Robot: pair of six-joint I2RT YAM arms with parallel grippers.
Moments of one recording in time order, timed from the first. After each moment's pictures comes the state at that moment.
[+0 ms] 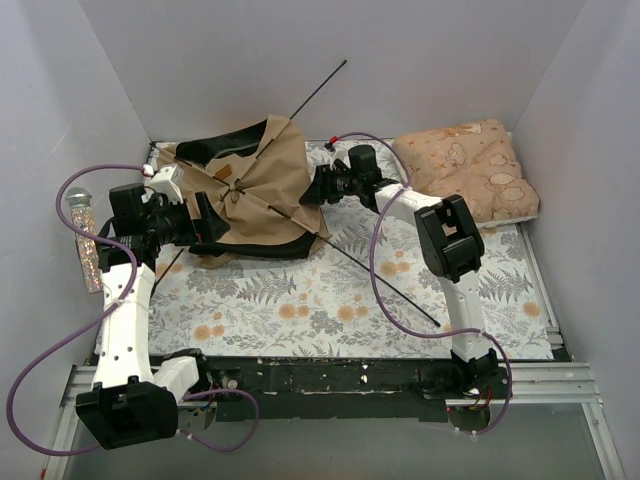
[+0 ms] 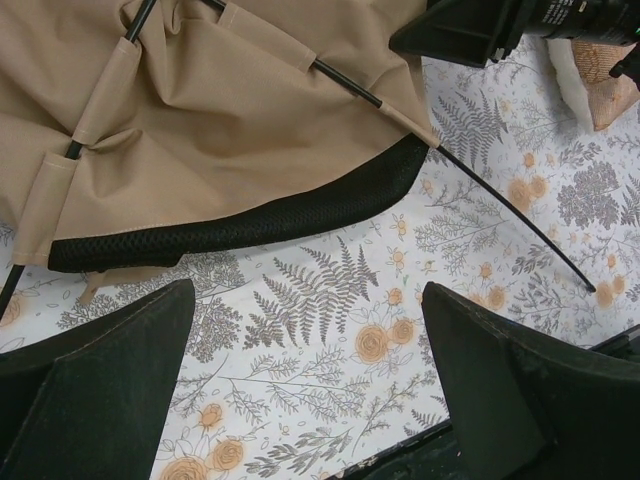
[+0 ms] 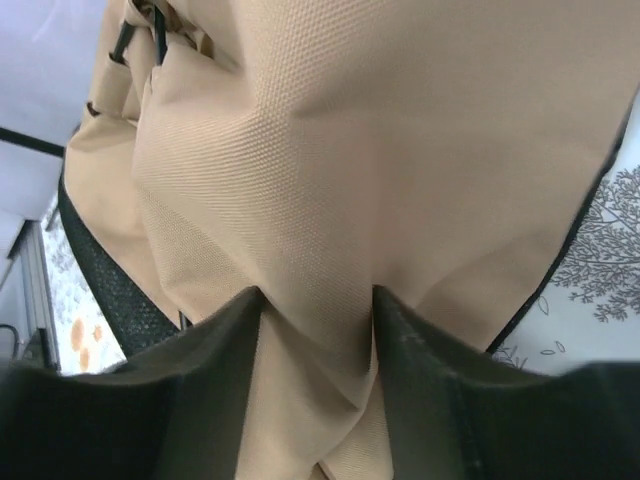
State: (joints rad) left arm 0.17 1.03 1.08 -0.71 0.57 -0.08; right arm 0.50 2.23 1.61 0.17 -0.68 0.39
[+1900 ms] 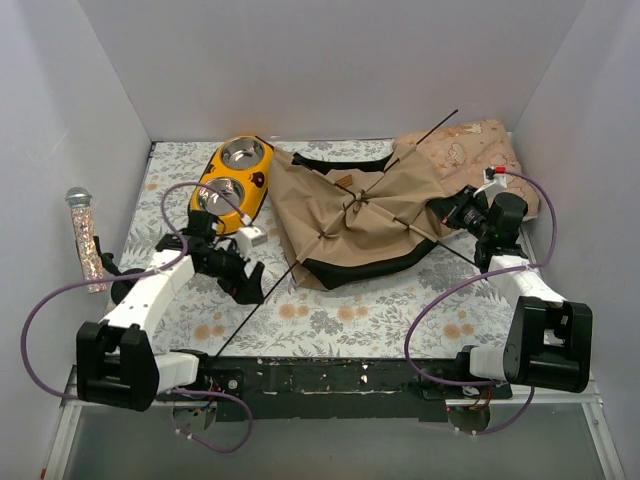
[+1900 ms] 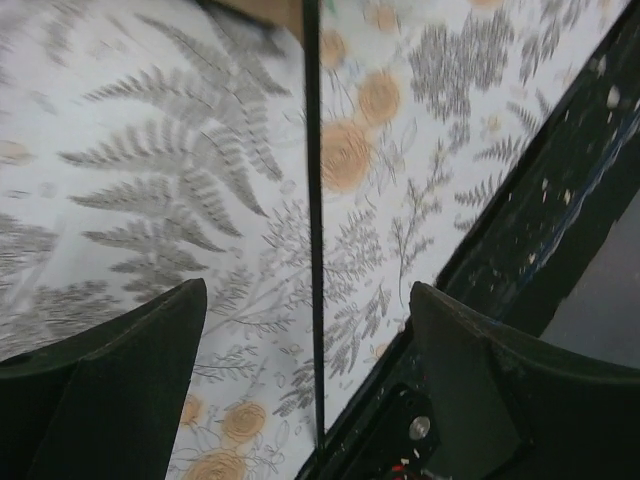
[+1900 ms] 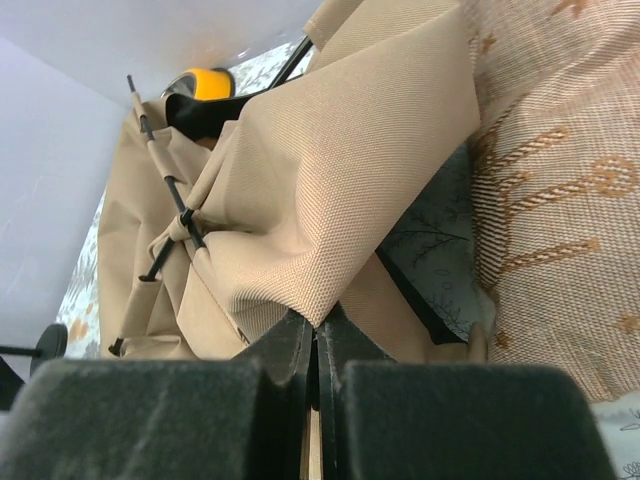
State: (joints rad) left arm -0.11 1.20 0.87 -0.87 0.70 0.51; right arm -0.10 1.30 0.64 0.44 -0.59 0.55
